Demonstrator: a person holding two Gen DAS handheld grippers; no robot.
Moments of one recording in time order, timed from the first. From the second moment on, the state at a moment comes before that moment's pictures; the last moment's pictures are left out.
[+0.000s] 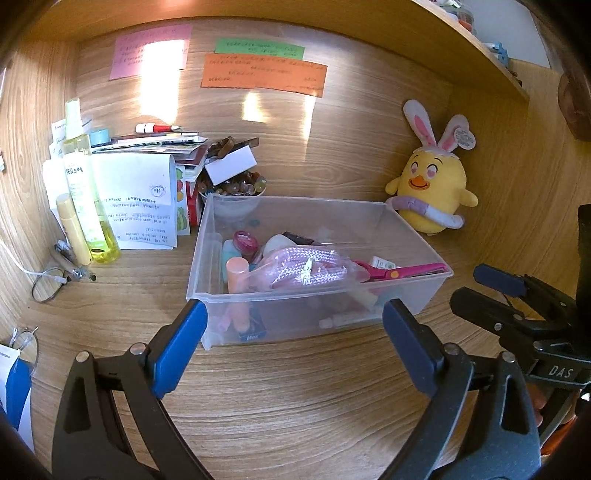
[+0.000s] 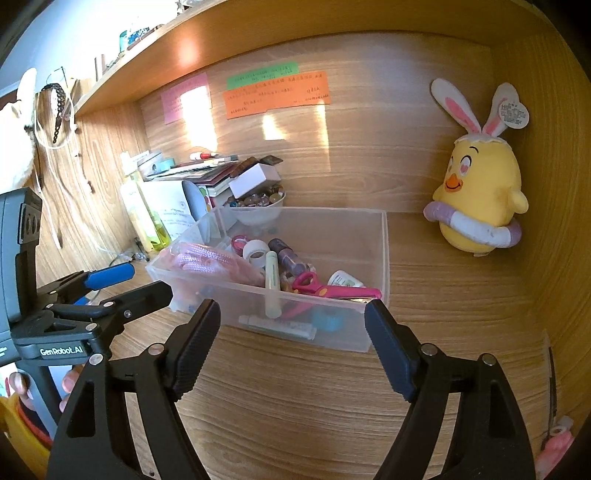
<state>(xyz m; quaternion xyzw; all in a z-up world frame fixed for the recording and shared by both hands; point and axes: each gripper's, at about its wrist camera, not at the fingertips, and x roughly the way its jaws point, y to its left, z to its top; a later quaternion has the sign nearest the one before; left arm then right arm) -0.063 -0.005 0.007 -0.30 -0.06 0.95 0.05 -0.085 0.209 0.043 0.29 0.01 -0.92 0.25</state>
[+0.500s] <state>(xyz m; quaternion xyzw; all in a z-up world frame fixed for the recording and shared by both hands) -0.064 -0.004 0.007 -0.30 -0.06 0.95 0.06 -0.085 0.206 0.041 0.29 0.01 -0.92 0.25</state>
